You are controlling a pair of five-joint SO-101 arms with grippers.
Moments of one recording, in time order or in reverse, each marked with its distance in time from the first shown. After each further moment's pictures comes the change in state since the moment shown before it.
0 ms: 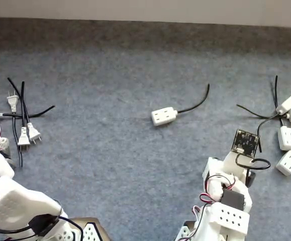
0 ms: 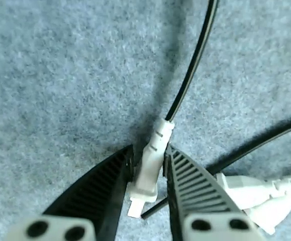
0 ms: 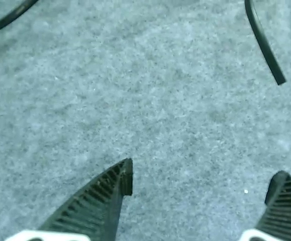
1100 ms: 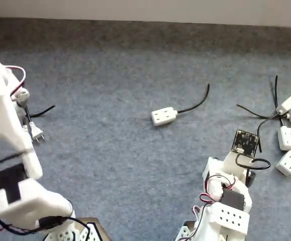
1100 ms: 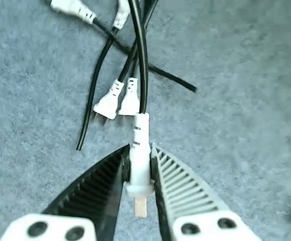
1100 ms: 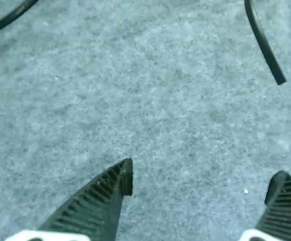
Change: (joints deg) left arm 26.0 -10.5 -43.2 40.8 -11.1; right arm 0.0 0.0 0.0 0.0 0.0
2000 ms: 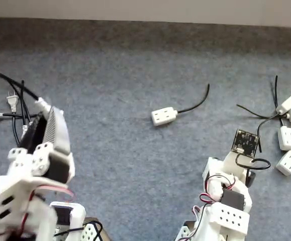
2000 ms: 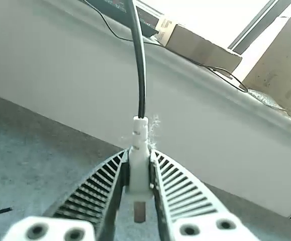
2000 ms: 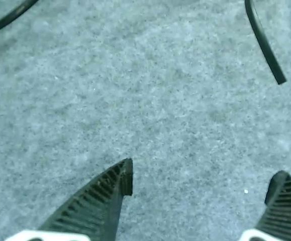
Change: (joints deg) left arm 26.4 -101.5 78.5 -47.5 9.6; right arm 0.0 0.0 0.0 0.0 0.0
